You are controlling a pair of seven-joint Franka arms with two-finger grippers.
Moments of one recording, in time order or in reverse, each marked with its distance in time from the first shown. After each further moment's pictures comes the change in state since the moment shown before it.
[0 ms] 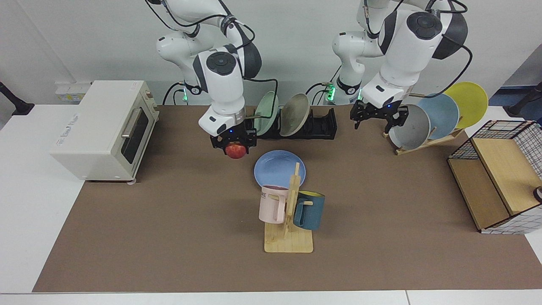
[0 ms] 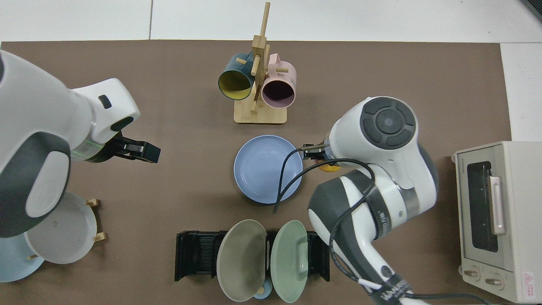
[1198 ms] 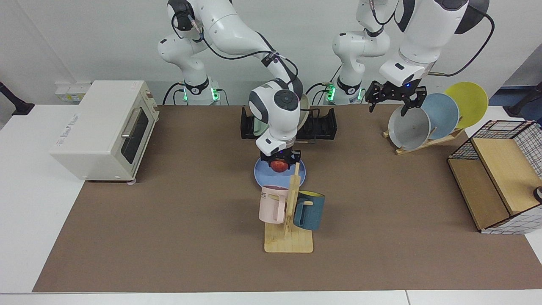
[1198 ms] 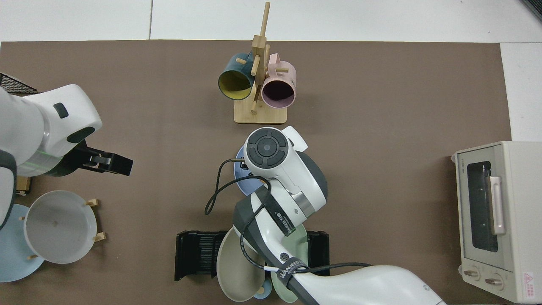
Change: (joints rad) left arm 0.021 -0.069 0.034 0.016 0.000 -0.102 0.051; right arm 0.196 0.305 -0.002 0.124 0.009 0.131 0.346
